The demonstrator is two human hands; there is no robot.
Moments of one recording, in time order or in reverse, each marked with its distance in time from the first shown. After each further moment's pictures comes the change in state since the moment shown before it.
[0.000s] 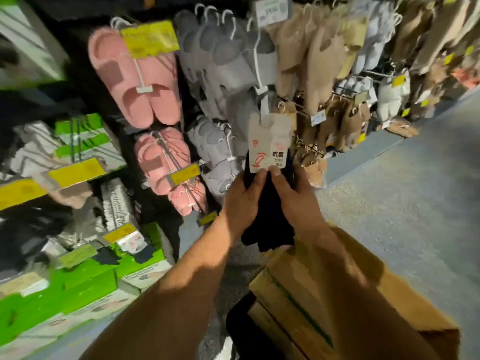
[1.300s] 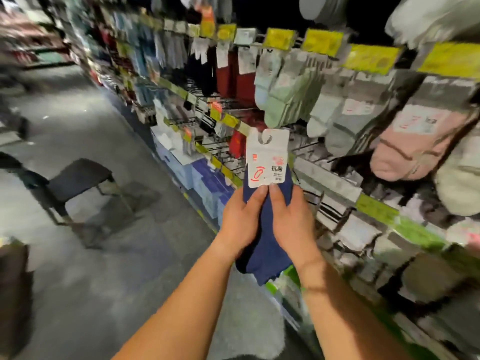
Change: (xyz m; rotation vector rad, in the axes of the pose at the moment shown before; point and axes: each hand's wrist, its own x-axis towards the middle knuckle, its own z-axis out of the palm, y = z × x) left_hand -0.674 -0.094 -0.892 -0.020 1.474 0.009; right_hand -0.698 -0.098 0.909 -0.244 -1.261 -0.472
